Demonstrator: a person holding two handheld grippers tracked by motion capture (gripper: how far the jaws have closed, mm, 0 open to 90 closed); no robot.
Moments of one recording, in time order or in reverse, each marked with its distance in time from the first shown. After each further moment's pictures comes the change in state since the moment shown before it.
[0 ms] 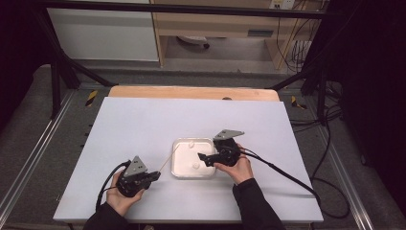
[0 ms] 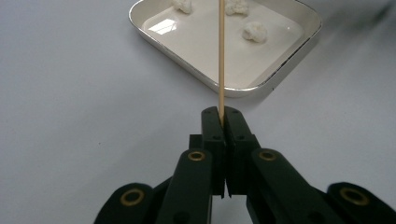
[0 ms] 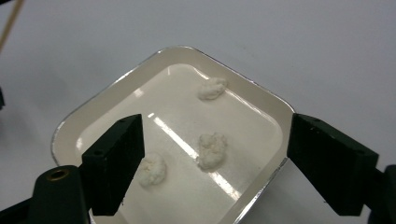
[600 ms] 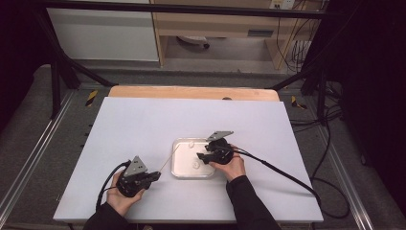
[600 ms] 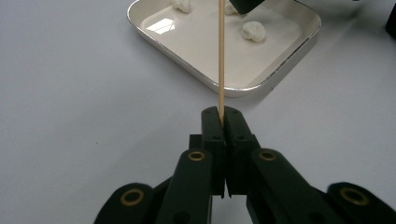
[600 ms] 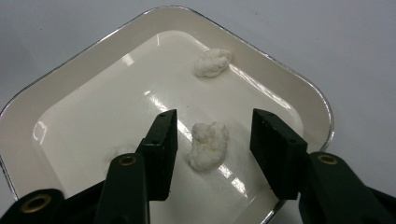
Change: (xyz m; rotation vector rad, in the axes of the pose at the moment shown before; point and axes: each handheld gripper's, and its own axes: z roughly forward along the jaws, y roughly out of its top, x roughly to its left) left arm -0.001 0.000 0.001 0.000 -0.007 -0.001; right arm -0.003 -0.008 0.033 0.089 0.013 -0.036
